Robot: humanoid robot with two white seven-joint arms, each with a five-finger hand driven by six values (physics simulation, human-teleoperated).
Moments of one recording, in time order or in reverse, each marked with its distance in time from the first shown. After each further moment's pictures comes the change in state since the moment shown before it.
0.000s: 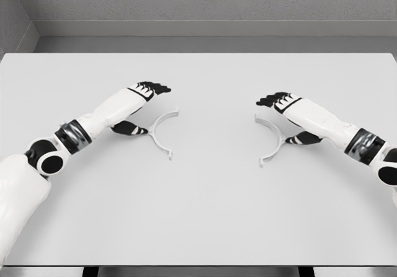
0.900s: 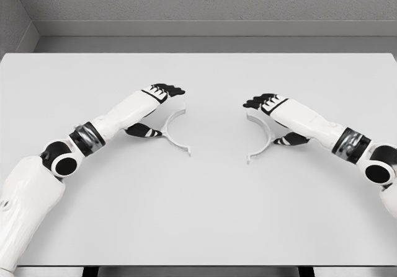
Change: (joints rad) left arm 0.002 -0.055 -0.016 -0.008 -0.003 0.000 0.000; right arm -0.029 0.033 0.048 -0.001 0.000 0.000 0.001
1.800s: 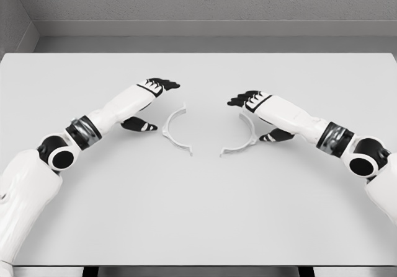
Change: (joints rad) left arm -0.040 0.005 0.001 0.055 0.004 0.000 0.000; right arm -0.066 0.043 0.071 0.022 0.000 0.010 0.001
